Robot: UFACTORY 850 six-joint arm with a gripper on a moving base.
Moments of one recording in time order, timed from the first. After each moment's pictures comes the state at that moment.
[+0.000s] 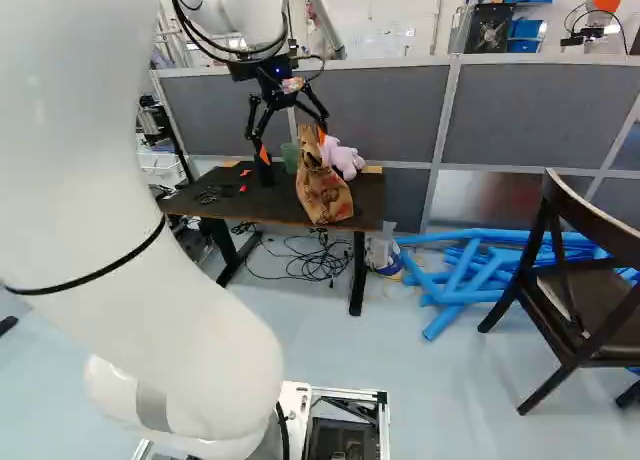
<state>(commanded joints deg) -0.1 0.1 -71.6 -4.7 -64.0 -26.8</state>
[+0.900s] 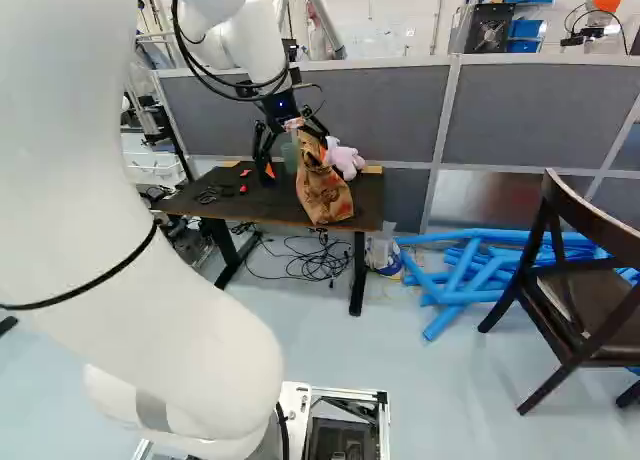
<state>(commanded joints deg) -0.1 2.8 -60.4 -3.9 -44.9 -22.3</state>
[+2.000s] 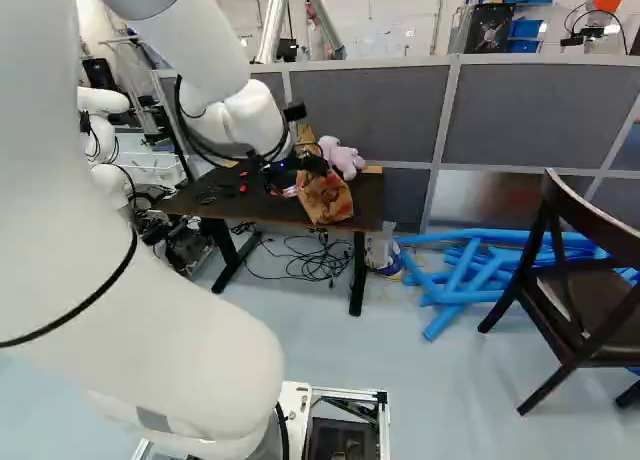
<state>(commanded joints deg) -0.1 8.4 -36.9 -2.3 -4.7 -12.8</state>
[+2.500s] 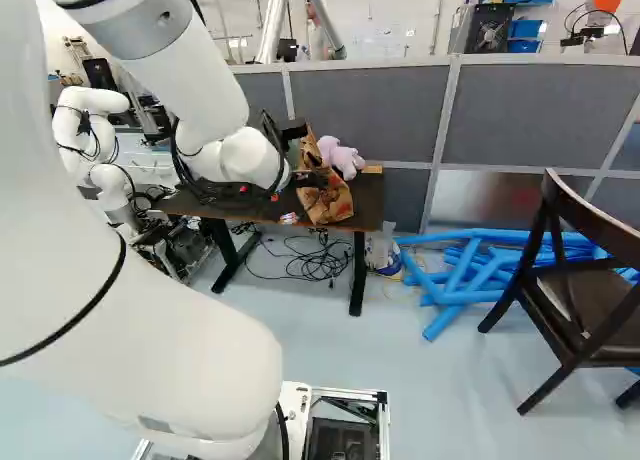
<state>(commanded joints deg) 0.0 11.0 -25.9 -1.5 14.2 -8.4</state>
